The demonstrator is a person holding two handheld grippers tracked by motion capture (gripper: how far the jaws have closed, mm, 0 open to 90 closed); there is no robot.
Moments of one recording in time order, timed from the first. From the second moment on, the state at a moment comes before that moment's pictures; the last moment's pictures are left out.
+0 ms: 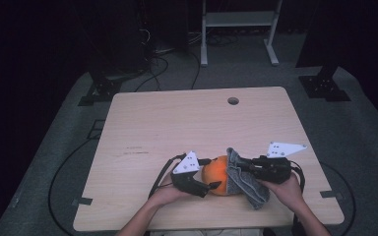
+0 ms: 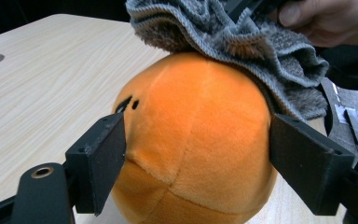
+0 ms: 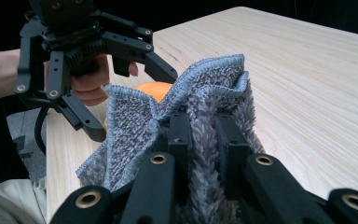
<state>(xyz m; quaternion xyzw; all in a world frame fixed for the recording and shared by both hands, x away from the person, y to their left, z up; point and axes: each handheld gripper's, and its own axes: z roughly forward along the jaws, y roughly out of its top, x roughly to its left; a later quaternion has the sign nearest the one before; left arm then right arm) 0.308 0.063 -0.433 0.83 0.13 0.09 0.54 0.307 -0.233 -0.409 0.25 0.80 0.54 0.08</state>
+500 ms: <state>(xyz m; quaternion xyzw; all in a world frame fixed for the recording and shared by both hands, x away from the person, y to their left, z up) 0.298 0.058 -0.434 0.84 0.12 0.13 0.52 0.292 -0.197 -0.392 0.18 0.83 0.53 0.08</state>
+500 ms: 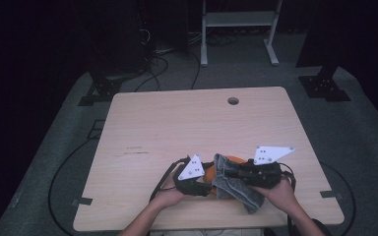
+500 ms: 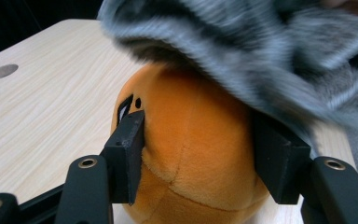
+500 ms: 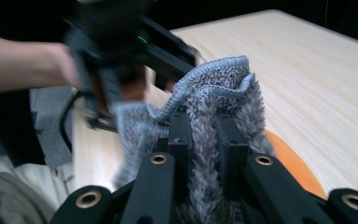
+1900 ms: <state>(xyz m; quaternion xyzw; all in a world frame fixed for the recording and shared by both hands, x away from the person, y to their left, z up) 0.310 0.074 -0.403 0.82 0.19 0.09 0.54 0.287 -0.215 -0.377 0.19 0.80 0.57 0.09</state>
